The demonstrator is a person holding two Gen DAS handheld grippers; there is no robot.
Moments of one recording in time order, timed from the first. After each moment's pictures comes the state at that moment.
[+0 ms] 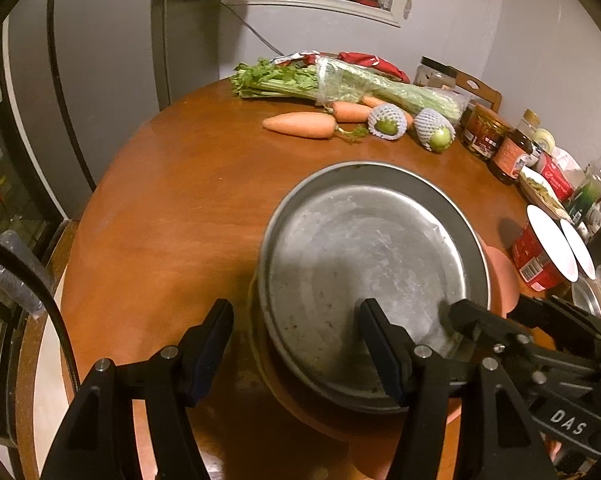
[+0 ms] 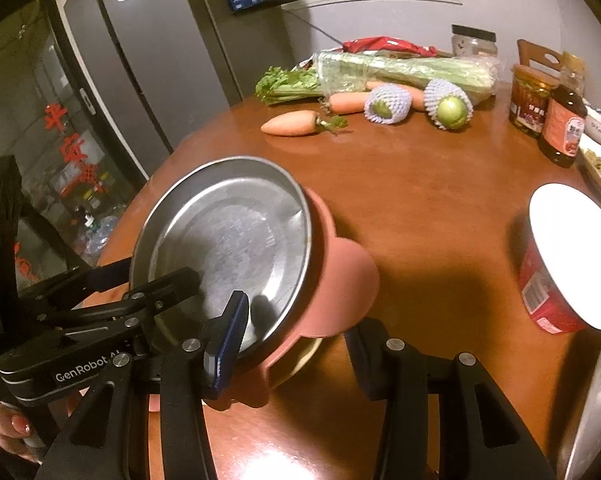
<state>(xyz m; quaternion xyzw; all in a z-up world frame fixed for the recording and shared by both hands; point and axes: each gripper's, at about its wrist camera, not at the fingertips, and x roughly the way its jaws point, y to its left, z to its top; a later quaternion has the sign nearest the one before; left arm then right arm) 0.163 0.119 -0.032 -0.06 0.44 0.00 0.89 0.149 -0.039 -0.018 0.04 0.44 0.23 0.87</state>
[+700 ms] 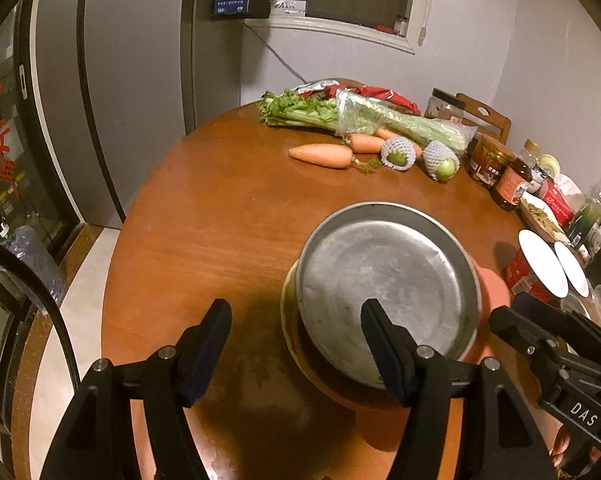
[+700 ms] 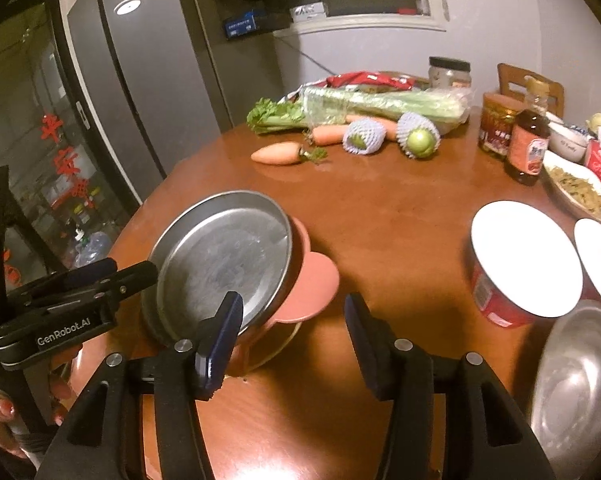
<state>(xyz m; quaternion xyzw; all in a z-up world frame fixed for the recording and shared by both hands) 0.131 0.127 -0.002 -0.07 0.40 0.03 0.91 0.119 -0.059 0.009 0.03 0.40 0.21 0.89</state>
